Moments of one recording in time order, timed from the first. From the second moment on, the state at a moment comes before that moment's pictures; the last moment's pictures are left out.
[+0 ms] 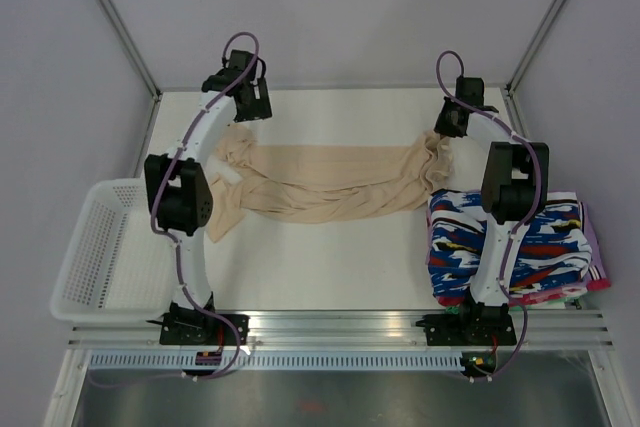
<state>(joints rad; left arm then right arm) -0.21 2.03 1.96 -0.82 -0.31 -0.34 -0.05 2.16 1.64 -0.31 -0.02 0.31</state>
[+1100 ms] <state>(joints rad) -0.24 2.38 1.99 -0.72 -0.55 -0.33 -0.06 2.17 1.64 -0.31 -0.02 0.31</state>
